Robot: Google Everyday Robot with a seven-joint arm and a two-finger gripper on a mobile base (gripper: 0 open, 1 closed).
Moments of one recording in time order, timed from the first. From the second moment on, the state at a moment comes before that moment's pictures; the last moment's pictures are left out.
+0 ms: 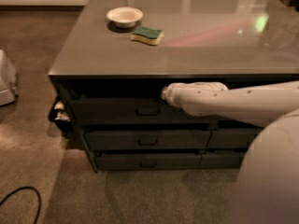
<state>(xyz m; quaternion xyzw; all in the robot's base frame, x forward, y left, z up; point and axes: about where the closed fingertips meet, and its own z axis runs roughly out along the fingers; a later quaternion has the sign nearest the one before) 0.707 -0.080 0.688 0.04 0.89 0.19 0.40</state>
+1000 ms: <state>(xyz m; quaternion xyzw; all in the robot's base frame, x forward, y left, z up) 0.693 -0.072 0.684 0.01 0.90 0.20 0.40</state>
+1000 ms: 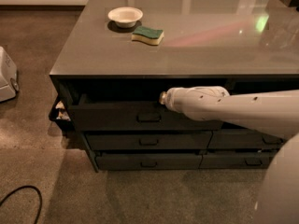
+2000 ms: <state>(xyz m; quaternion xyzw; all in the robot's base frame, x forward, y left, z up) 0.654 -0.065 0.672 -0.02 0.89 0.22 0.39</state>
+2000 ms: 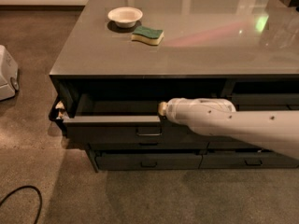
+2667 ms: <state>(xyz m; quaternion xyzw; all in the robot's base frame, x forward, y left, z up) 0.627 -0.072 0.683 -0.11 0.90 0.21 0.36</state>
